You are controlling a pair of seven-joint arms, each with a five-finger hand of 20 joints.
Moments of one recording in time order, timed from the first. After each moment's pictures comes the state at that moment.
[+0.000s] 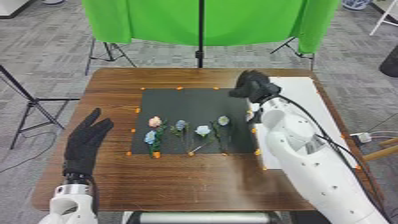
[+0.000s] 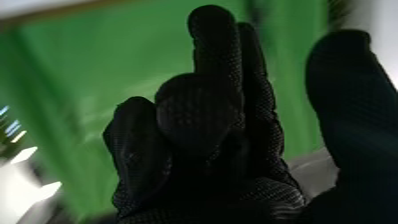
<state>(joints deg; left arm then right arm) 121.3 -69.7 -94.7 -111.4 50.2 7.2 17.9 -73.0 -64.4 63.6 -92.5 -139.8 -0.7 16.4</state>
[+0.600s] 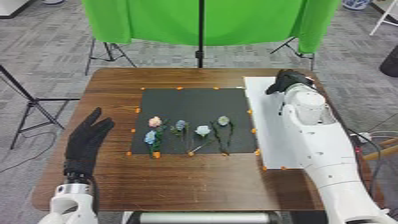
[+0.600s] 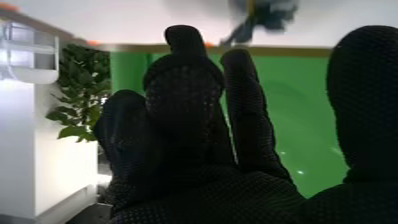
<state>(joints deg) 121.0 -69.5 -94.5 -111.3 50.2 6.9 17.8 -64.1 -75.0 80.4 -70.9 -164.1 -17.8 14.2</state>
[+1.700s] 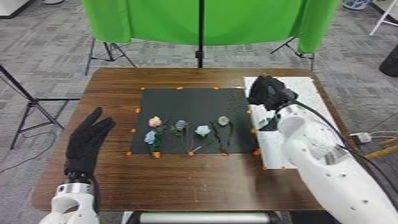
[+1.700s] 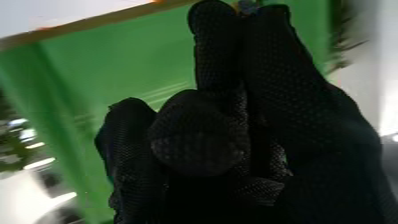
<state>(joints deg) 120.7 -69.7 -94.3 -111.0 50.2 6.9 18.0 -80.4 -56.0 65.7 -103.6 -131.8 -4.8 16.7</state>
